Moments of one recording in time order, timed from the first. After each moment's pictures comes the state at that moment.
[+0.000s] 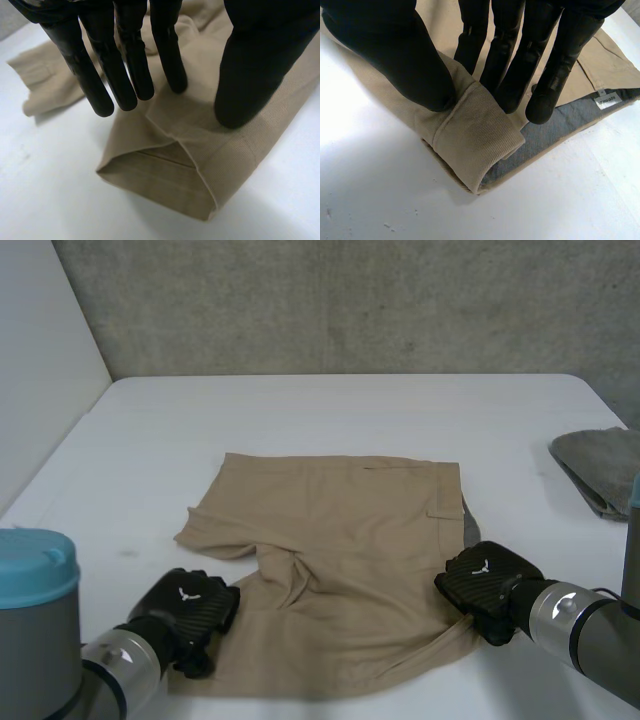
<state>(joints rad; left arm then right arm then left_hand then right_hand) 4.21 -1.71 -1.99 3.07 -1.55 3.50 1.83 -1.32 1.86 0.18 1.23 2.35 0.81 0.80 0.79 0.79 0.61 0.97 1.17 1.20 1.19 1.00</state>
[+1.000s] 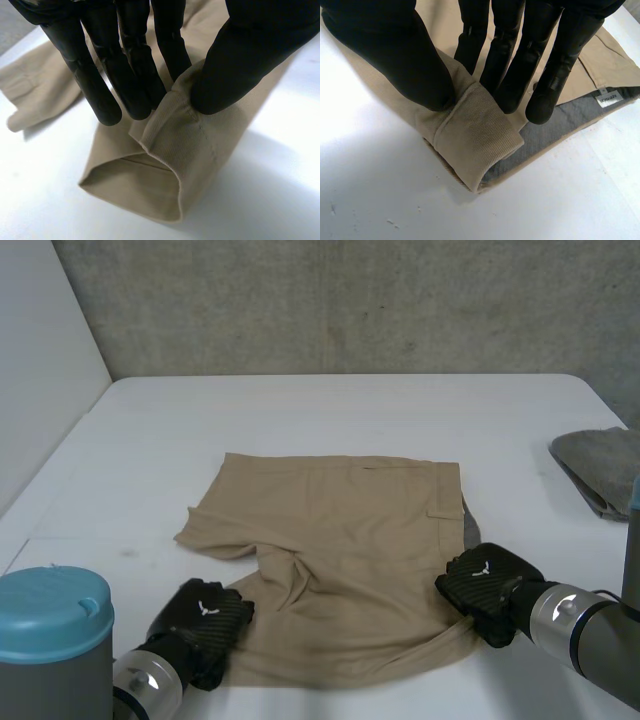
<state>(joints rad) 4.12 -1.75 -2.03 3.21 -1.62 3.53 1.83 -1.32 1.86 0.18 1.23 2.34 1.14 1.19 1.18 1.19 0.97 0.97 1.17 1.20 1.19 1.00</state>
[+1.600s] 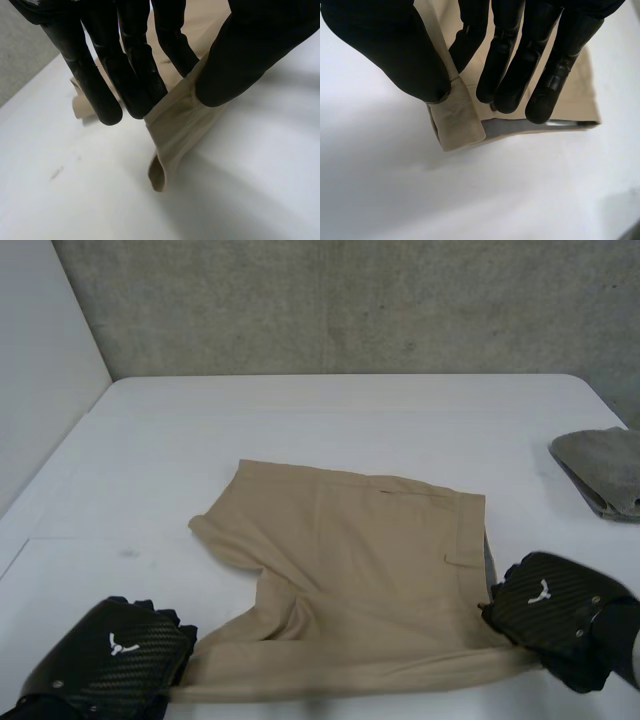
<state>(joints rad) 4.10 -1.23 -2.04 2.73 -1.67 3.53 1.74 -1.72 1.85 0.68 1.22 2.02 1.14 1.19 1.19 1.20 0.97 0.97 1.17 1.20 1.19 1.00</state>
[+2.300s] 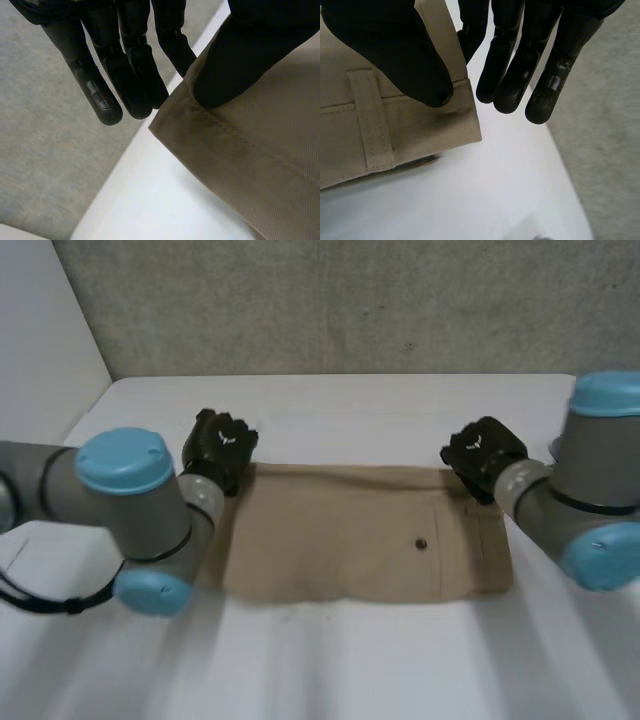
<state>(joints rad) 4.22 -2.24 -1.33 3.52 -1.66 3.80 1.92 -0.95 1.23 0.02 1.46 2.29 1.14 1.20 1.19 1.20 0.99 0.97 1.17 1.20 1.19 1.00</state>
